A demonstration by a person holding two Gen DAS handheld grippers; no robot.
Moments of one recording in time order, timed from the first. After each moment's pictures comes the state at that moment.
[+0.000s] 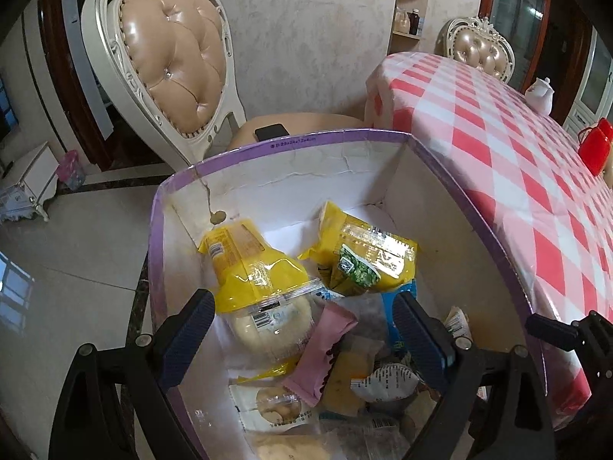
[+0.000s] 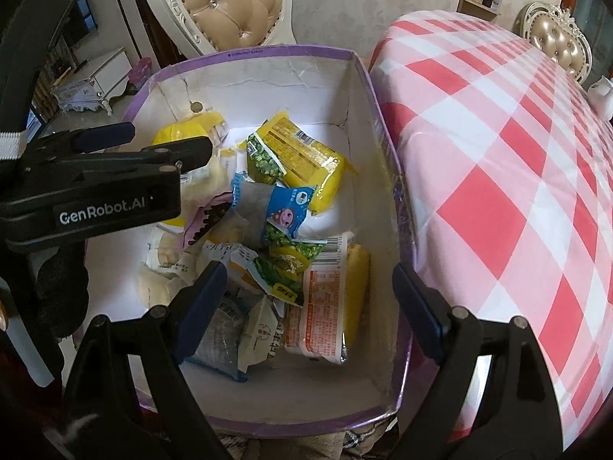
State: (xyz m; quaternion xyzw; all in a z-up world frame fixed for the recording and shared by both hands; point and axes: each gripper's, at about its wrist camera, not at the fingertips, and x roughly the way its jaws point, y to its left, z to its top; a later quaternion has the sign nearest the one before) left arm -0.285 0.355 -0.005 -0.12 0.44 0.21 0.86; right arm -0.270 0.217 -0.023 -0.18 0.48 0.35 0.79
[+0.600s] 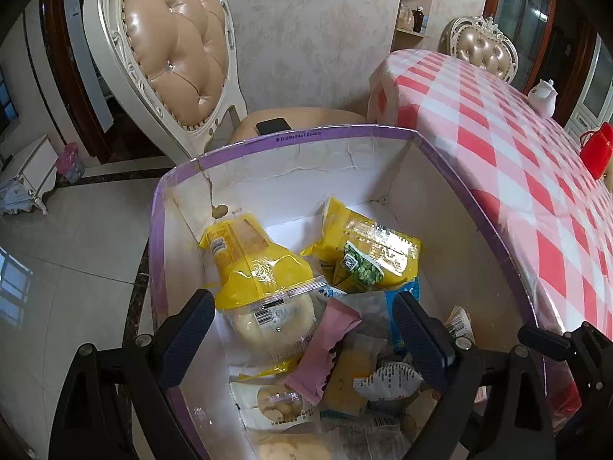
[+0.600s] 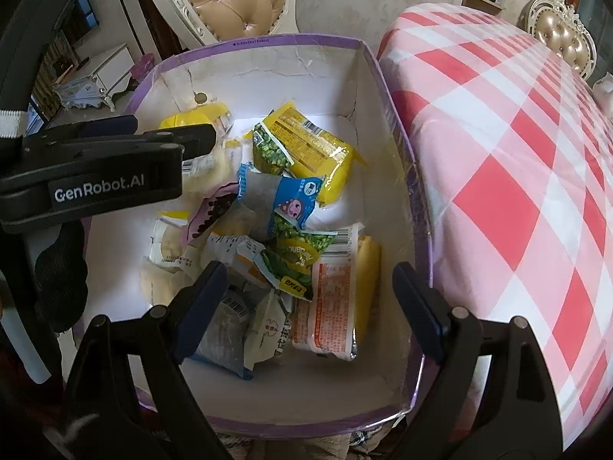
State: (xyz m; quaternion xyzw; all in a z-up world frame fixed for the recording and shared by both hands) left arm -0.285 0.360 -0.007 -0.13 0.45 0.21 0.86; right arm -0.273 0.220 -0.030 -0.18 0.49 0.35 0.78
